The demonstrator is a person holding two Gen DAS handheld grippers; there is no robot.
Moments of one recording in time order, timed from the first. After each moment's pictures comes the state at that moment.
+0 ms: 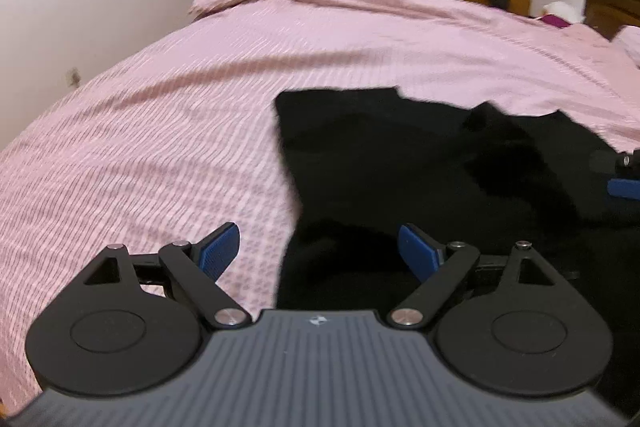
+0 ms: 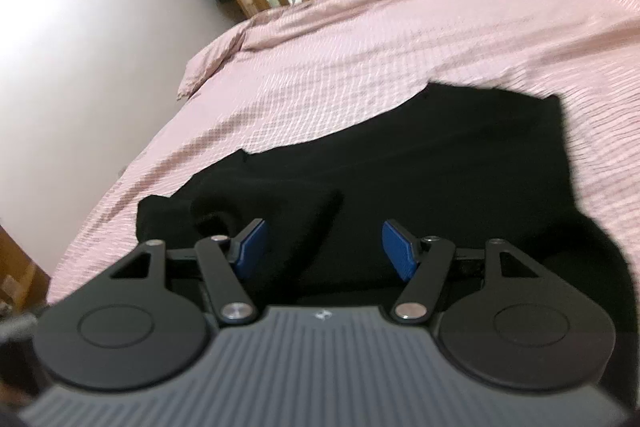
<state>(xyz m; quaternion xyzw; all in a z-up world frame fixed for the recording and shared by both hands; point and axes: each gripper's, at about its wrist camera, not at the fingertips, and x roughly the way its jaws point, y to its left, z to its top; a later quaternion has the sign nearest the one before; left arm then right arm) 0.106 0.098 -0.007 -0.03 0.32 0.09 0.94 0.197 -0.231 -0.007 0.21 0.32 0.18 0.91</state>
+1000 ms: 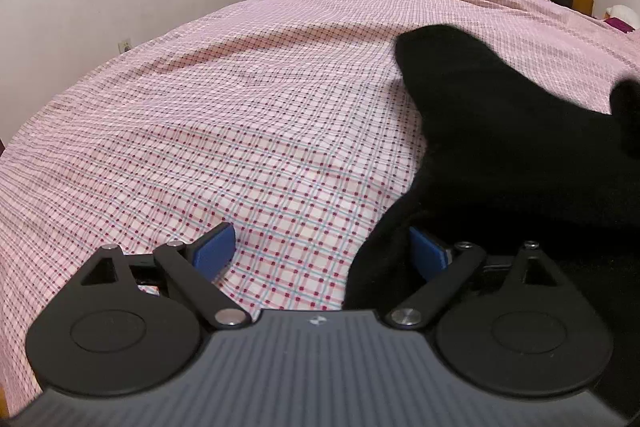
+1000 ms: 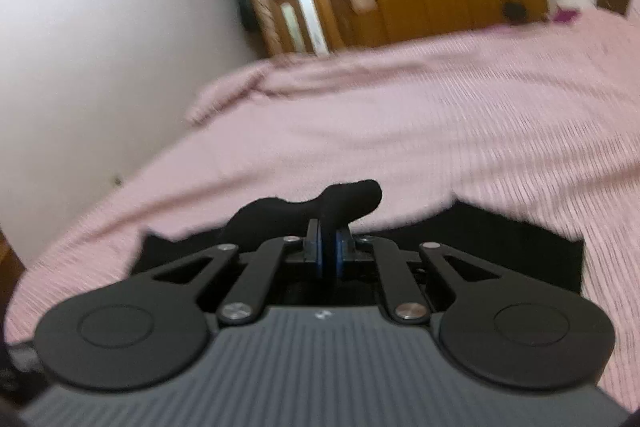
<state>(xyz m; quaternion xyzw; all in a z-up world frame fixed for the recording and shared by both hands) 0.141 0.118 -0.044 -0.04 0.34 0.18 0.92 0.211 -0.226 0.017 0.11 0.24 0.17 0.95</state>
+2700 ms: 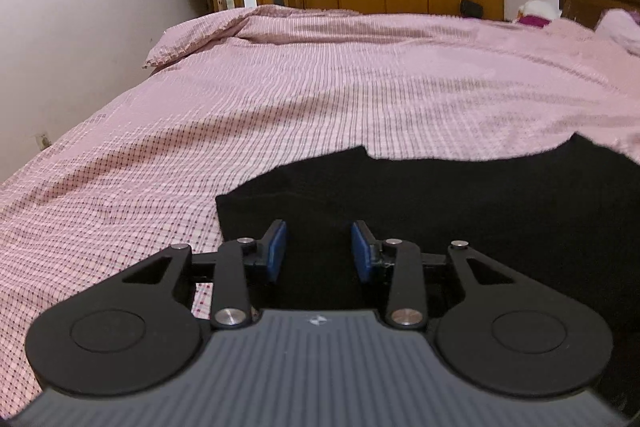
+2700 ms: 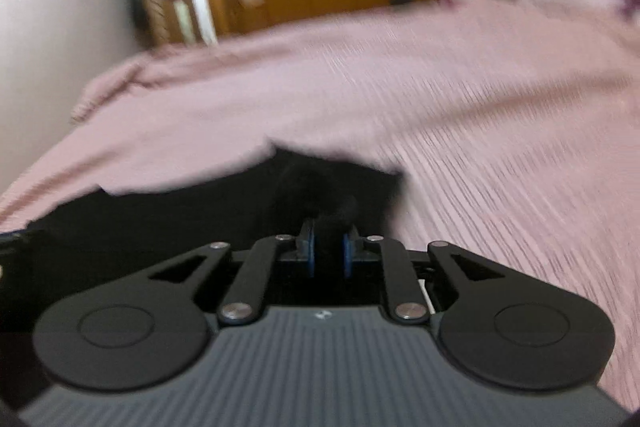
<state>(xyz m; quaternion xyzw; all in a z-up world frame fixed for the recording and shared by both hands) 0.240 0.061 -0.029 0.04 0.27 0.05 0.96 0.187 -0.315 -0.029 0.13 0.29 0.01 0.95</state>
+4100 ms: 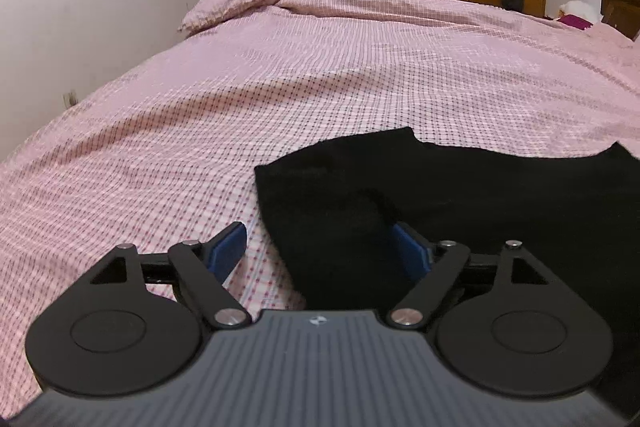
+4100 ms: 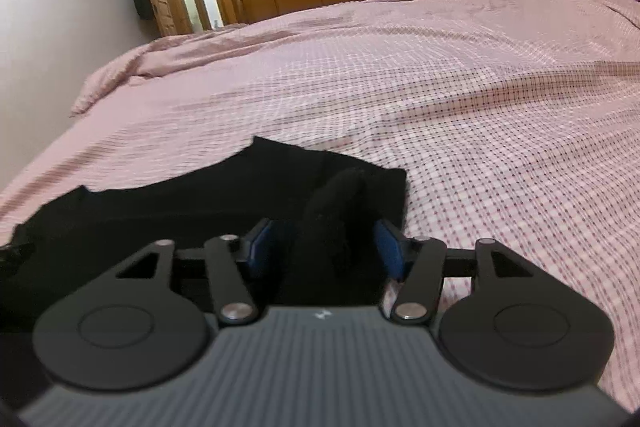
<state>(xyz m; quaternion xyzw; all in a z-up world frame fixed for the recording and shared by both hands) 0.245 0.079 -0.029 0.00 0.30 0.11 0.95 0.217 -0.314 -0.027 0.12 0.26 0.04 0.96</state>
